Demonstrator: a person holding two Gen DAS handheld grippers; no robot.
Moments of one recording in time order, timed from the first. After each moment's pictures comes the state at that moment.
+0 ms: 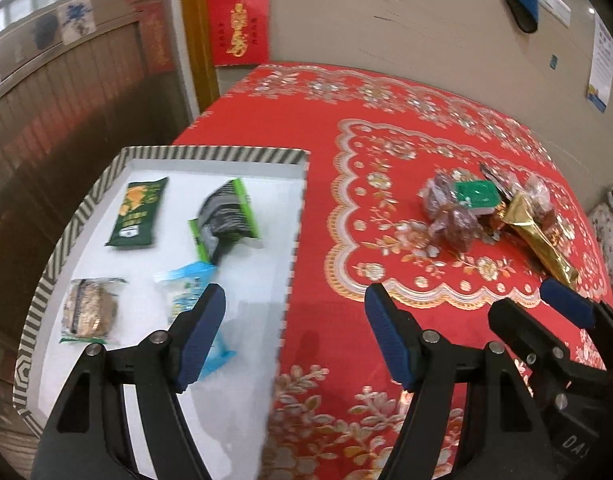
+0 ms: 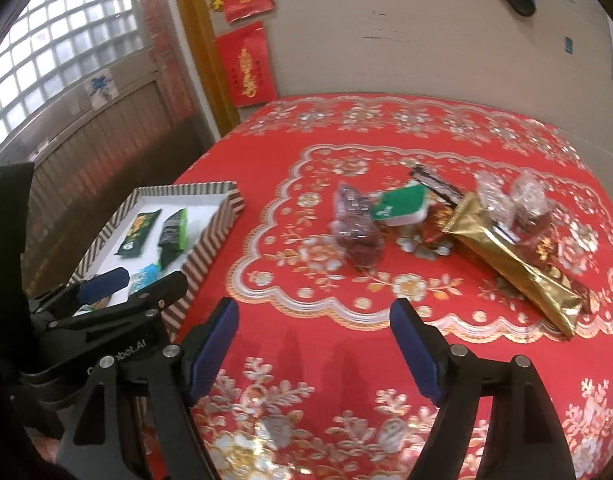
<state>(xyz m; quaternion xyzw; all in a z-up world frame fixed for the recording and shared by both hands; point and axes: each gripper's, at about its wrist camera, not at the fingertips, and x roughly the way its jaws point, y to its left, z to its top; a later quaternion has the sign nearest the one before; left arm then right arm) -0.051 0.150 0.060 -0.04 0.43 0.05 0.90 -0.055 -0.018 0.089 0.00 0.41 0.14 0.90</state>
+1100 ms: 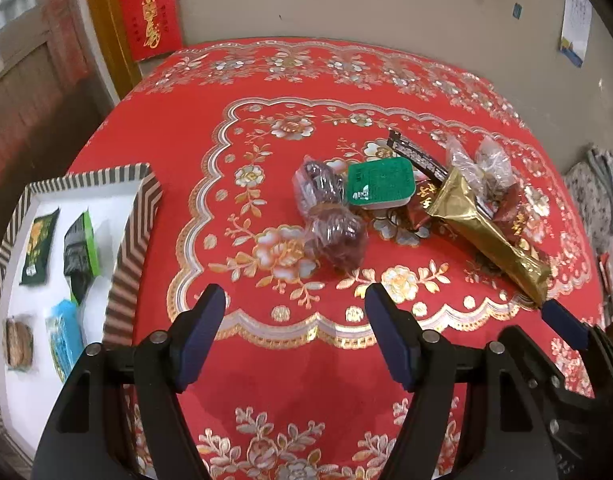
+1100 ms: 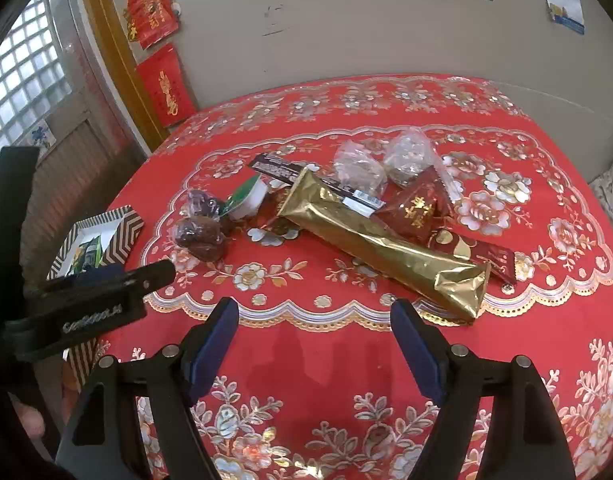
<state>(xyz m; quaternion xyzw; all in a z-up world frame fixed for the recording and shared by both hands) 0.012 0.045 0.053 -0.01 0.49 -0.01 0.87 -0.042 -0.142 0.076 0.06 0.43 0.07 0.90</state>
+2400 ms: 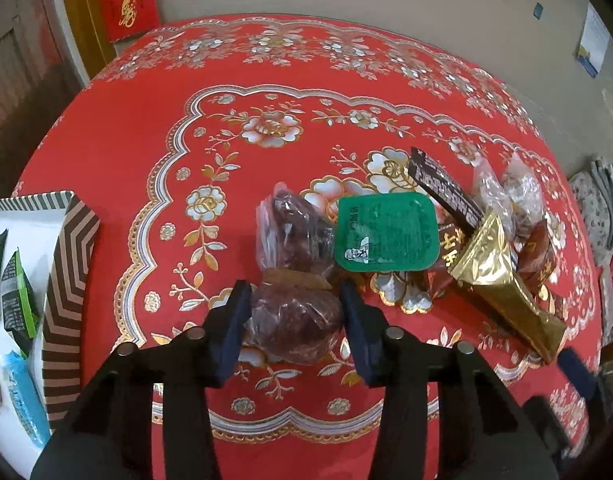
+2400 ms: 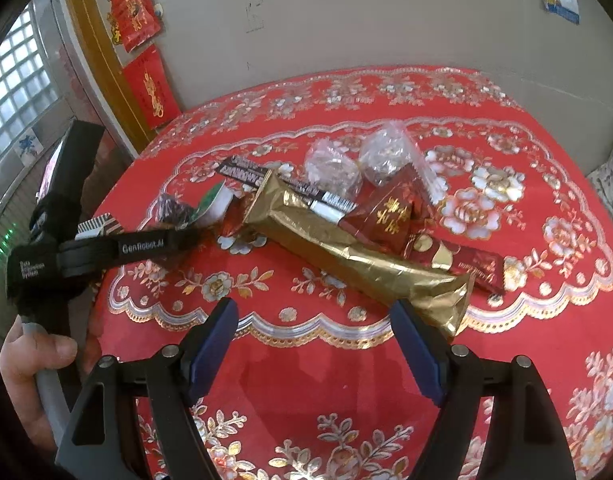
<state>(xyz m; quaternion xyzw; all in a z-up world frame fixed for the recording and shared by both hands) 0.075 0.035 0.022 -0.03 0.52 -0.02 0.86 -0.024 -0.164 0.068 0.06 0.43 0.06 0.90</state>
